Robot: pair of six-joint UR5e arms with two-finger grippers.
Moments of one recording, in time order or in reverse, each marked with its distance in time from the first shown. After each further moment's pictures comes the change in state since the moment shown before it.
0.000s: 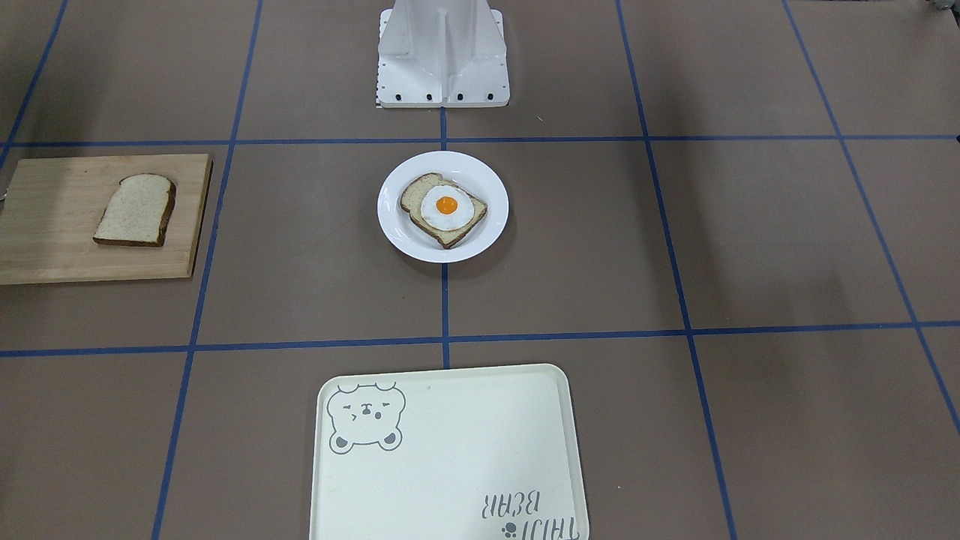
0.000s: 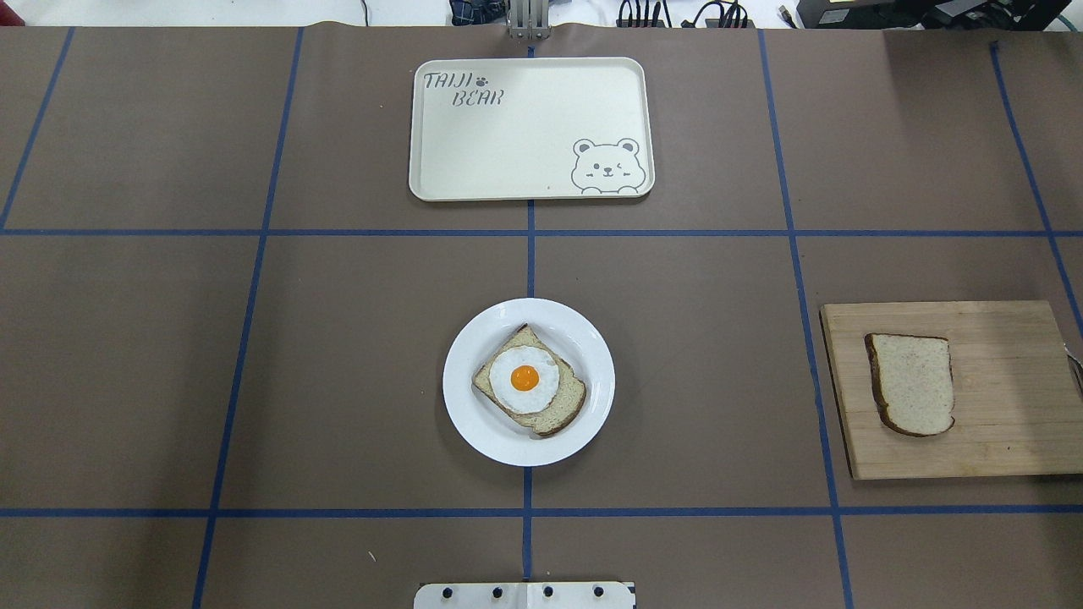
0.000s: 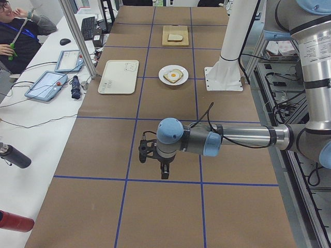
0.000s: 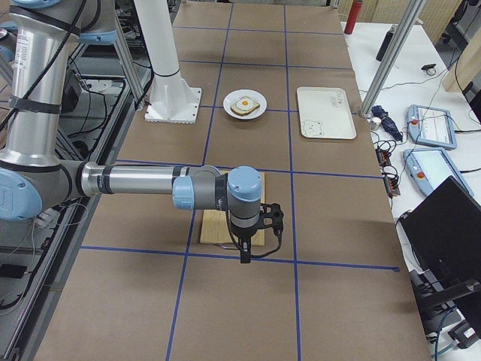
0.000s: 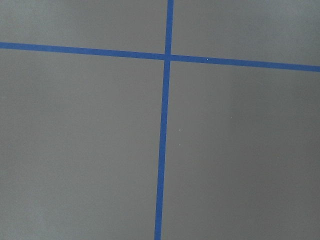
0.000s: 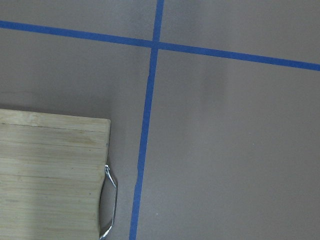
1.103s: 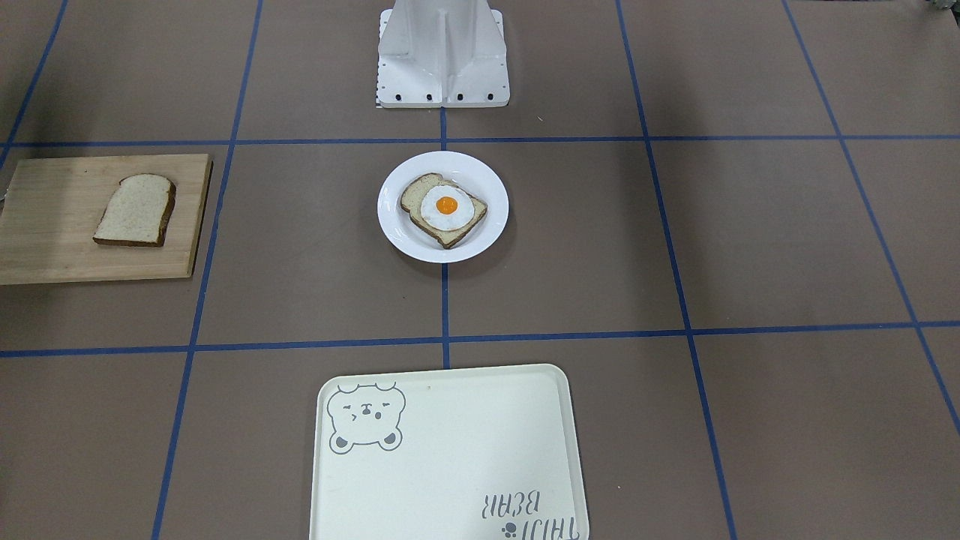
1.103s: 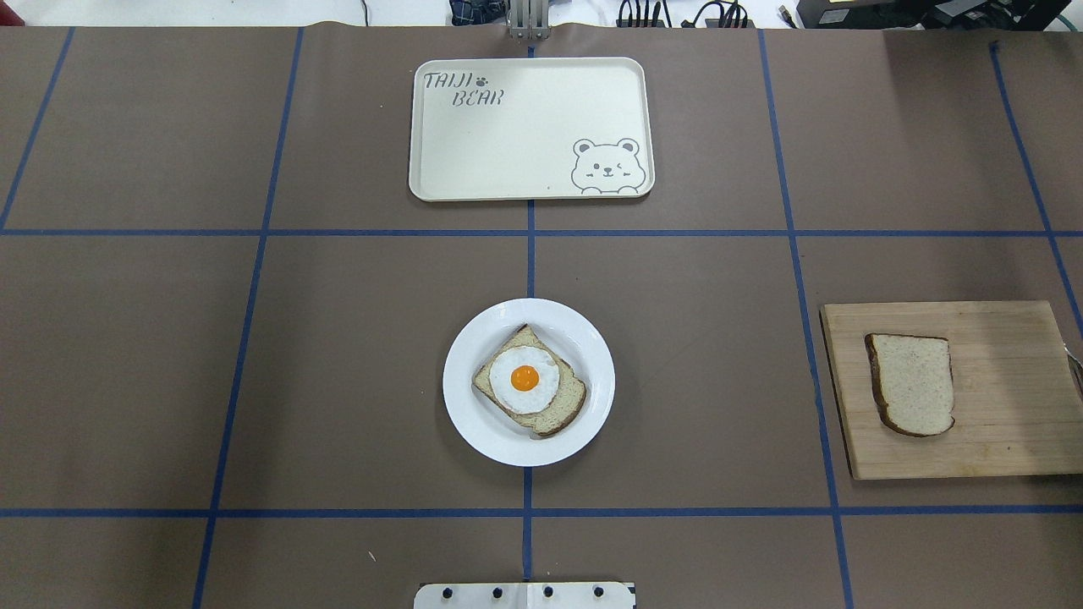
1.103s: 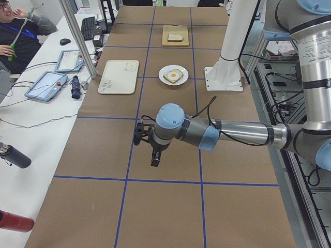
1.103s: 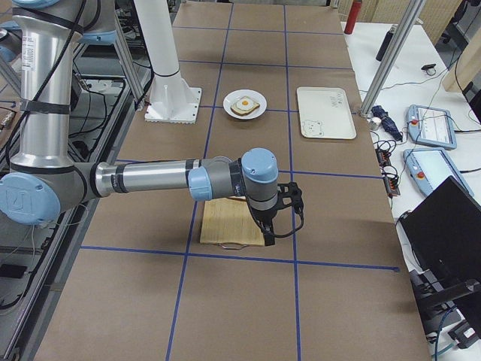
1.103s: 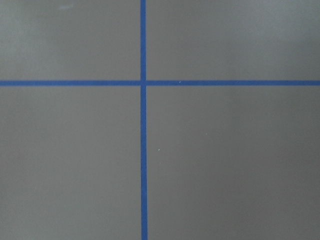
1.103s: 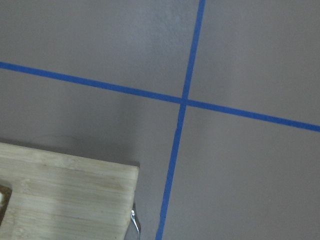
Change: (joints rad) left arm -0.003 -0.045 -0.032 -0.162 0.009 -0.008; right arm -0.001 0.091 -0.006 0.095 0.055 0.009
